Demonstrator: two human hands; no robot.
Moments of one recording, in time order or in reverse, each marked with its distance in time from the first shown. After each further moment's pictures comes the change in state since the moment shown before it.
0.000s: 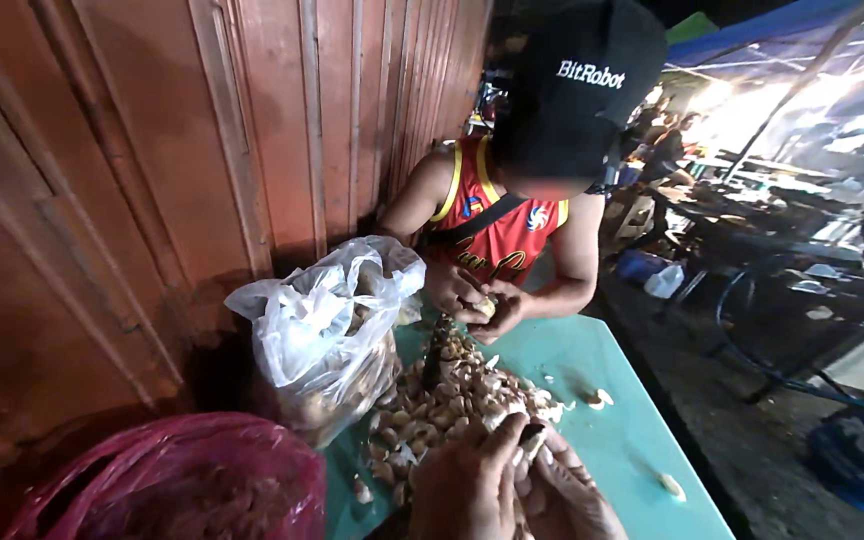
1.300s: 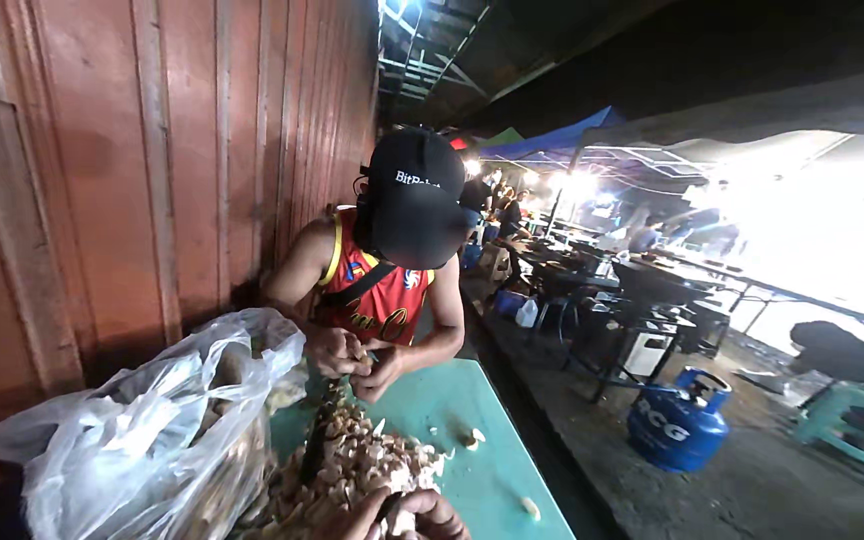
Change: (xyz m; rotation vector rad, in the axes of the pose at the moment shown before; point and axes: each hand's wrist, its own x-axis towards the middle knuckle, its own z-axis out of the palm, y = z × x) left_hand 0.010 -0.008 -0.007 -0.094 -0.184 0.010; right_hand 0.006 -0.003 -0.006 -0.244 -0.201 -0.184
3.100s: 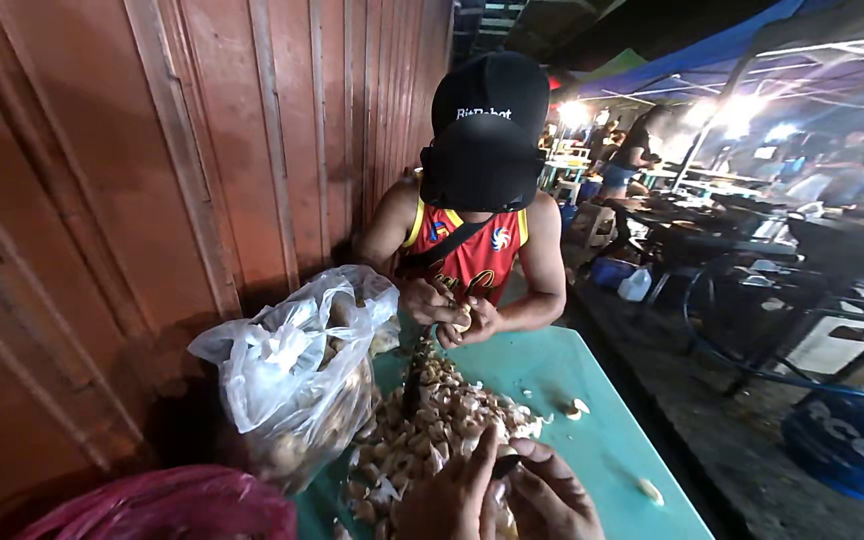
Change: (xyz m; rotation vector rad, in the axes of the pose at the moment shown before) left_hand -0.008 0.009 0.009 0.083 0.001 -0.026; right_hand -0.003 -0.001 0.014 -0.060 0.298 -0.025
